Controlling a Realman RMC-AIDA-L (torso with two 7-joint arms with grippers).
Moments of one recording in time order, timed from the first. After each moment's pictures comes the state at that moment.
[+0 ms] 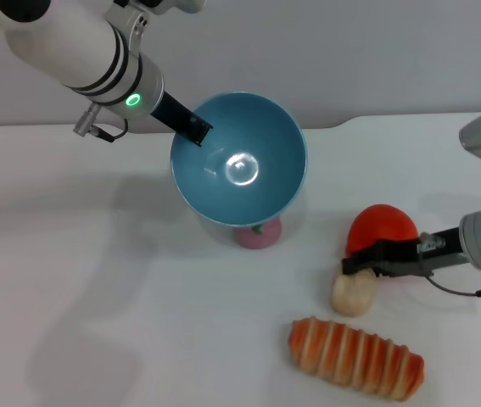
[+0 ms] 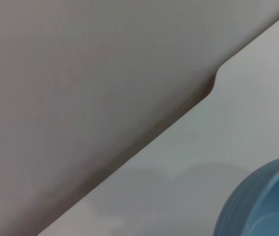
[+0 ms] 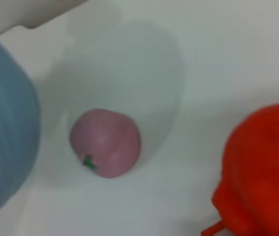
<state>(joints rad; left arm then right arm) -0.96 -2.07 -1.76 -0.90 2.69 -1.06 0.45 0.72 2.05 -0.86 -0.49 -2.37 -1.14 2.52</state>
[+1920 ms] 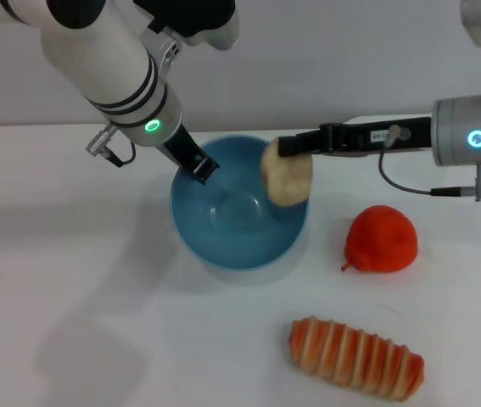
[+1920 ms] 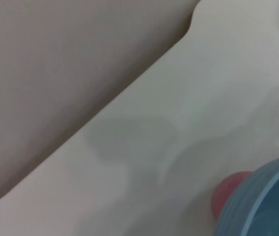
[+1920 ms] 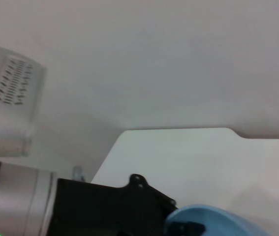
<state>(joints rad) -1.01 -2.06 -1.61 -0.90 2.71 -1.20 0.33 0.77 2.06 -0.88 -0.67 -1.98 -1.32 2.25</state>
